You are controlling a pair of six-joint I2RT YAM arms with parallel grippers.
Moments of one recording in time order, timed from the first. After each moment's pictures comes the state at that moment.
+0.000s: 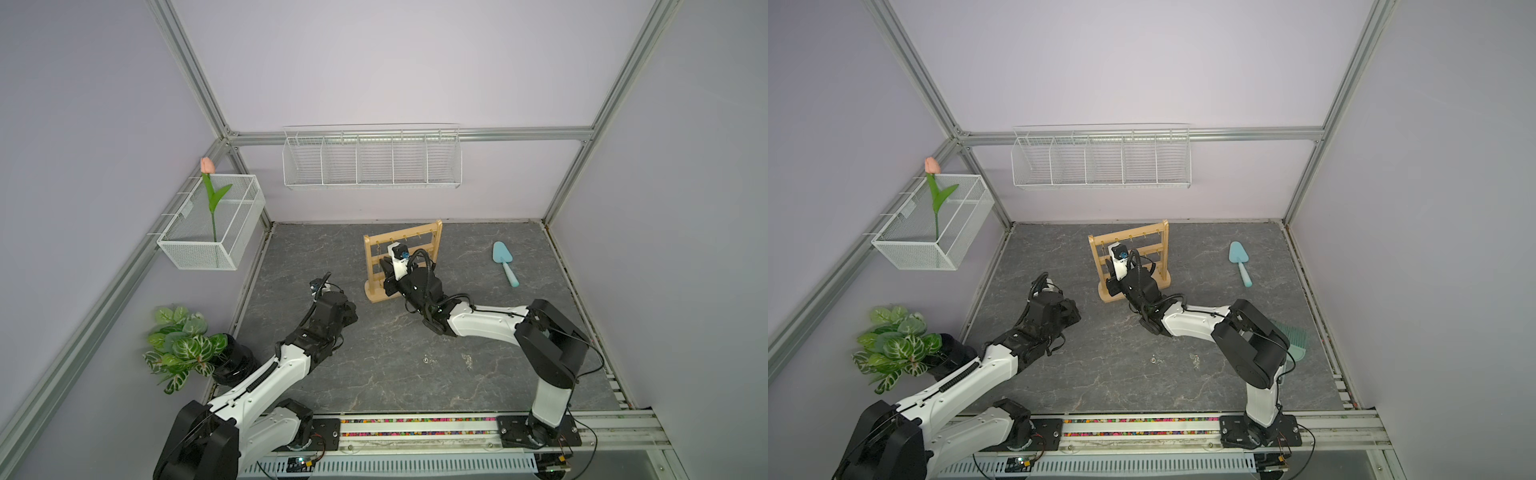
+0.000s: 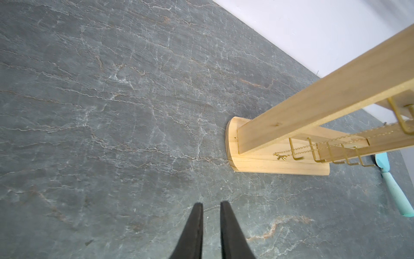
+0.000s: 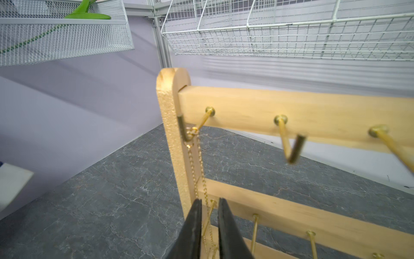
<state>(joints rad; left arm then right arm) -0.51 1.07 0.52 -0.10 -0.28 -0.75 0.89 1.85 1.10 0.69 0.23 0.11</state>
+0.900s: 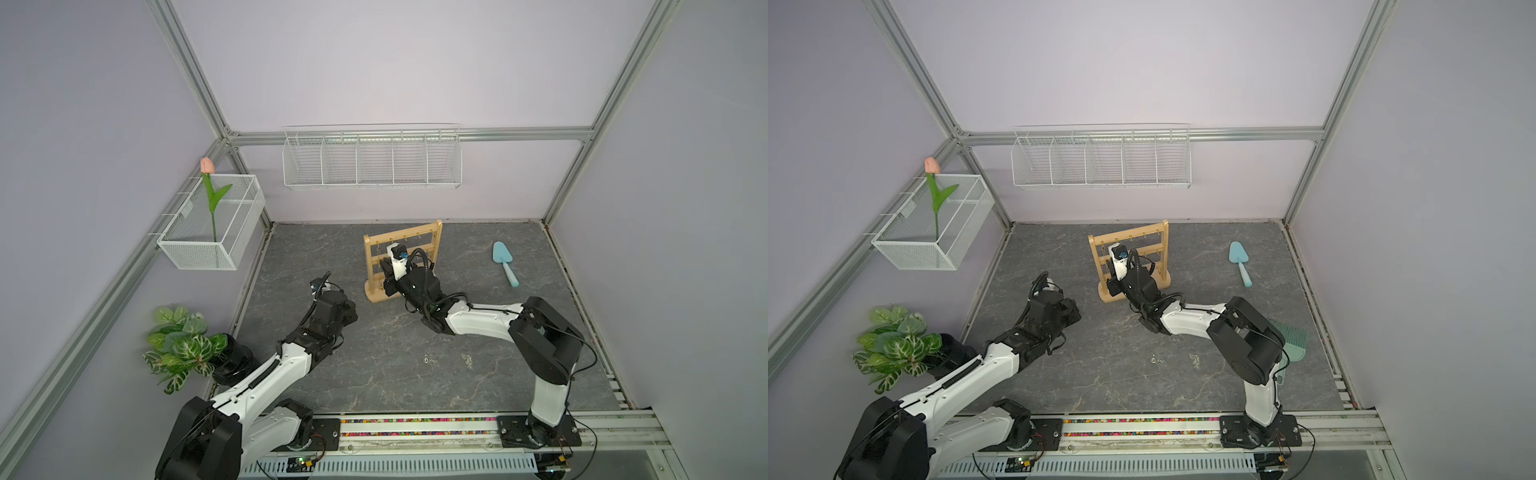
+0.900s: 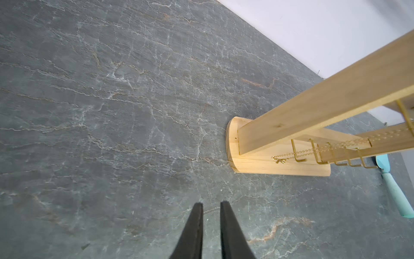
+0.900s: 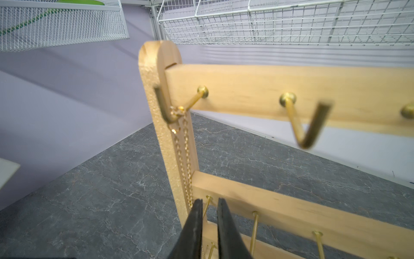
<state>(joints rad) -0.50 1.09 0.52 -0.09 -0.26 -0.75 0.88 1.89 1.10 0.69 0.21 0.11</state>
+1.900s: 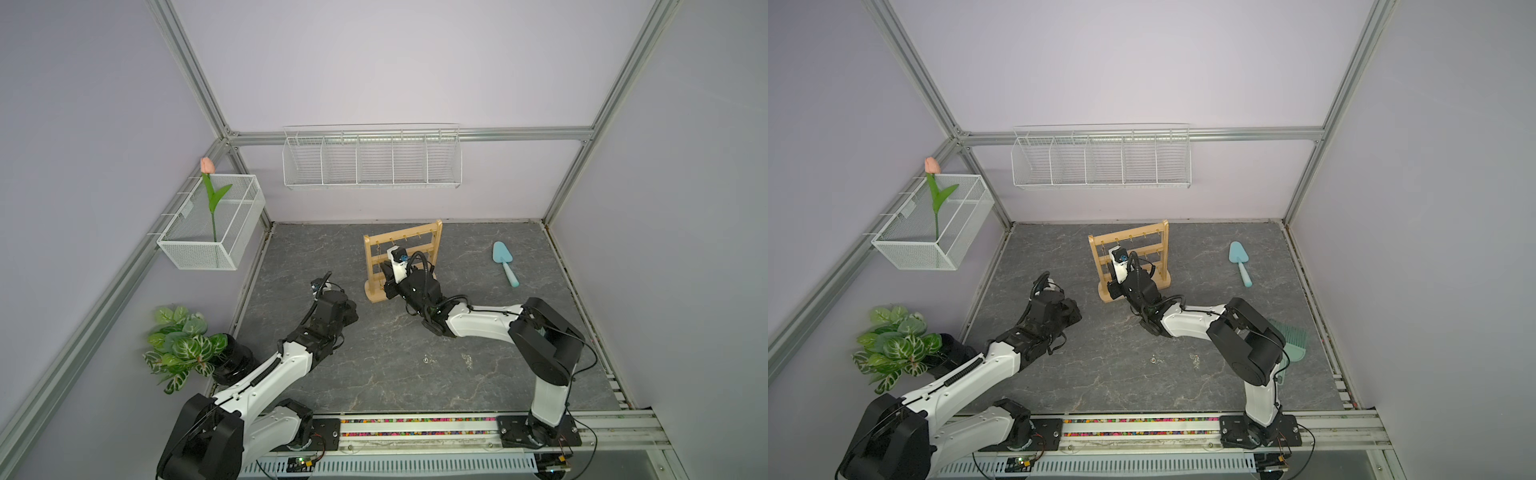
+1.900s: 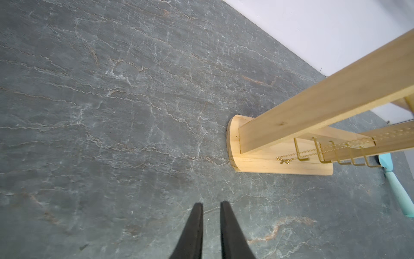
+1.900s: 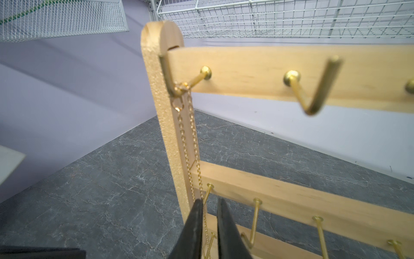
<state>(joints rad) -0.50 1.10 0.52 -0.08 -0.26 -0.75 0.89 1.88 1.08 0.69 0.22 0.10</state>
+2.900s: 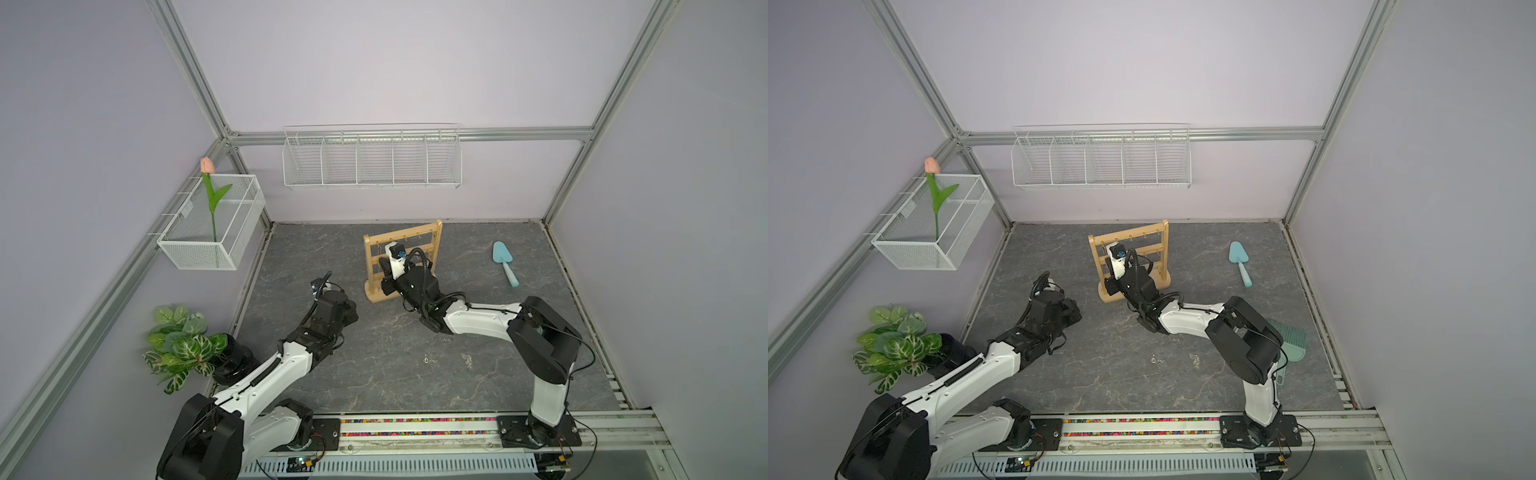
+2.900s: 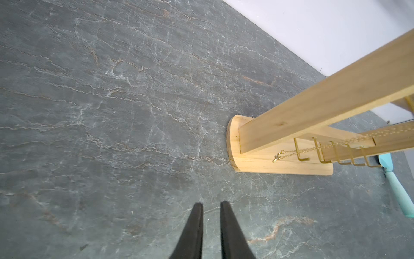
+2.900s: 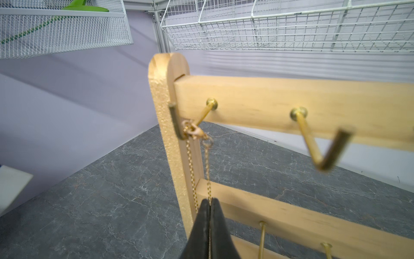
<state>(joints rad) -0.50 1.10 0.52 -0.08 -0.26 -0.75 0.89 1.90 1.13 0.69 0.21 0.11</state>
